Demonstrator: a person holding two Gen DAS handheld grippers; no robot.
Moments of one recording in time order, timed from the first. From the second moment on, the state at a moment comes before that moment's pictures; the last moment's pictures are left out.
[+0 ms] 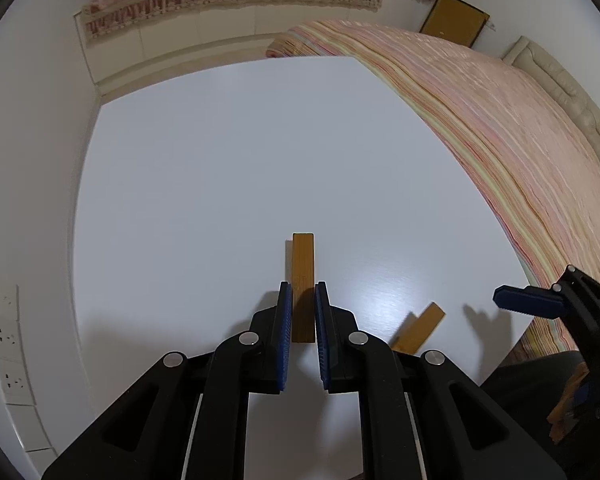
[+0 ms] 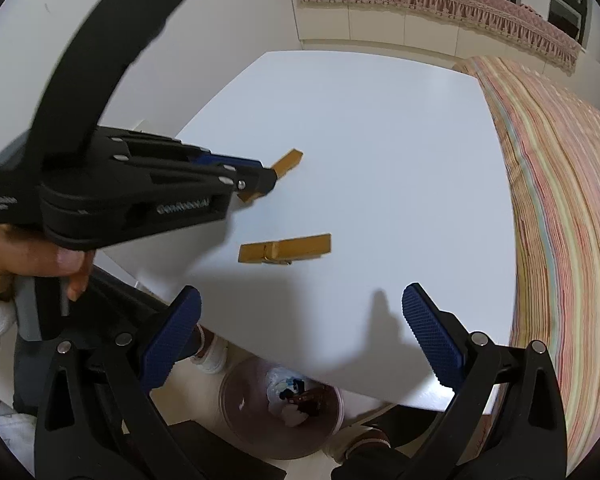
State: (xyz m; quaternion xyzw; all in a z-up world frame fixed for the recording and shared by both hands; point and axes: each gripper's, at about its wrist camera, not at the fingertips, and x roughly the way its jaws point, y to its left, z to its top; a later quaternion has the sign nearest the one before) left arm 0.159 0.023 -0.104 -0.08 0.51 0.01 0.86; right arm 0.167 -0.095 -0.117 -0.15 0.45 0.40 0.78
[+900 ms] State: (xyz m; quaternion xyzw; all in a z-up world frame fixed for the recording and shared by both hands) left arm 0.140 0.058 -0.102 -0.11 0.49 0.02 0.86; right arm 0.160 -0.056 -0.125 -0.21 0.43 0.38 0.79
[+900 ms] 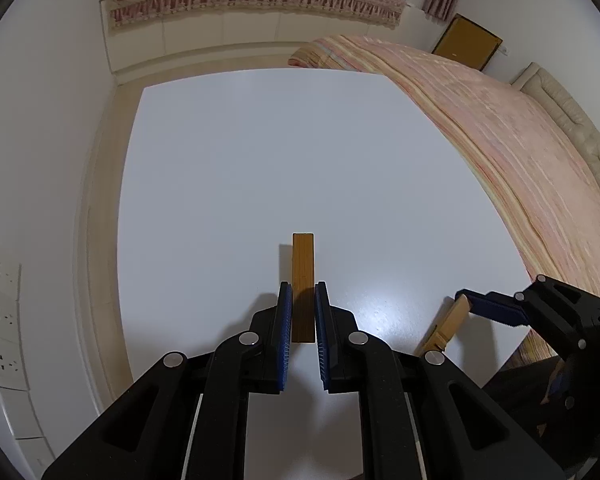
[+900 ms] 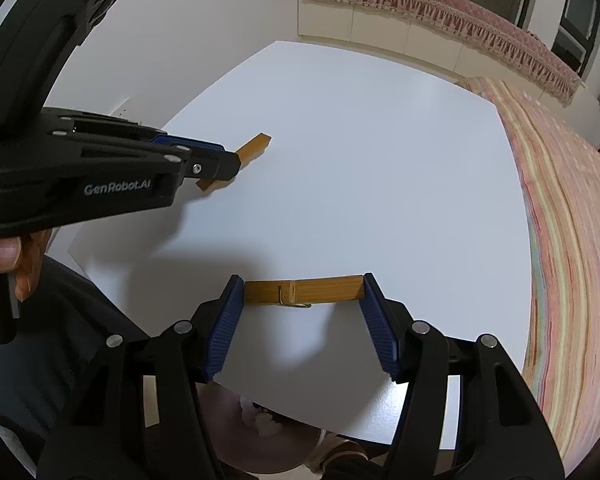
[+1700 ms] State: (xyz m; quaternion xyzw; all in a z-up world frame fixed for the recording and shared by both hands) left arm 0.046 -0.013 -0.062 -0.07 0.47 -0.07 0.87; right arm 0.085 -0.154 -0.066 -0.16 0.42 0.40 0.80
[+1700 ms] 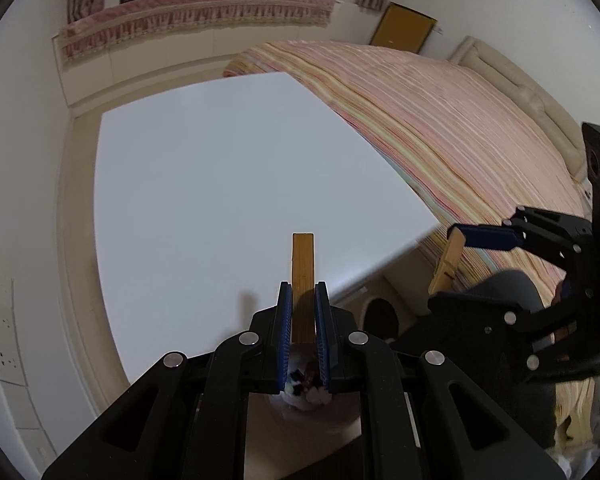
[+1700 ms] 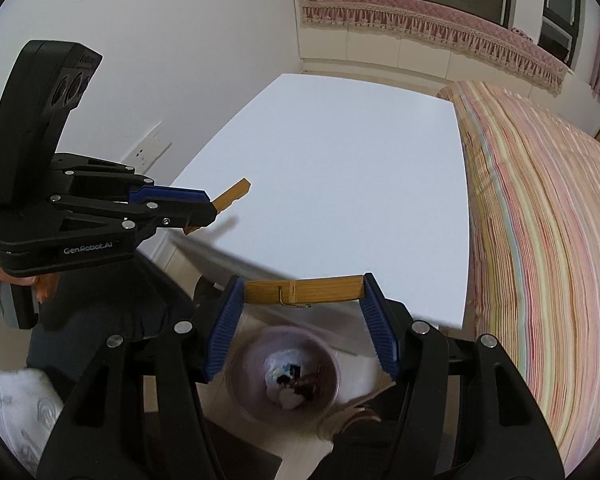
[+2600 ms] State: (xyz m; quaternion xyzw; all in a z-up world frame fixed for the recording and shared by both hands) left arm -0.004 -0.042 -0.066 -0.07 0.48 -0.12 0.87; right arm 0.038 -0.181 -0.081 -0.16 0.44 0.43 0.77
